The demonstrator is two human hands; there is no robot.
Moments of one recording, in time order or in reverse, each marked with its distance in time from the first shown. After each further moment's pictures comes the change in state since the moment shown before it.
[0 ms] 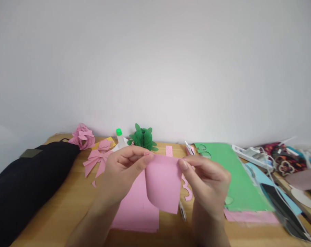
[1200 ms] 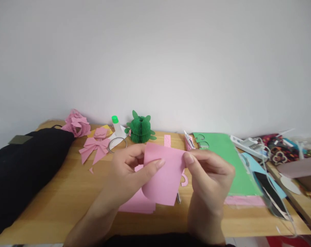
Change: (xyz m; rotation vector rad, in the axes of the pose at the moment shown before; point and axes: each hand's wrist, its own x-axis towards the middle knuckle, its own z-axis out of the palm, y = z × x) left_hand -0.021 0.010 0.015 0.005 -0.197 -0.160; right_hand -0.013 0.001 -0.003 0.084 0.086 0.149
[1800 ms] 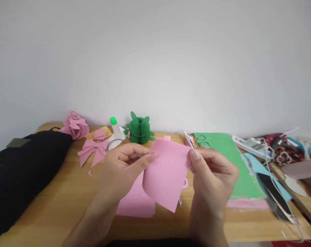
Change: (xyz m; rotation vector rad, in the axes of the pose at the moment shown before) left_hand 0.013 -0.014 -0.004 0.045 0.211 0.022; right_hand 0.006 0.008 0.000 0.047 0.121 0.055
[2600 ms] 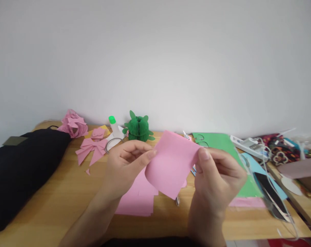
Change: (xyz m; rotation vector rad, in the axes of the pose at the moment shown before) left_hand 0.002 -0.002 0.008 -0.043 -0.006 0.044; right_hand 0.001 0.001 -0.003 -0.030 0.127 -0.101
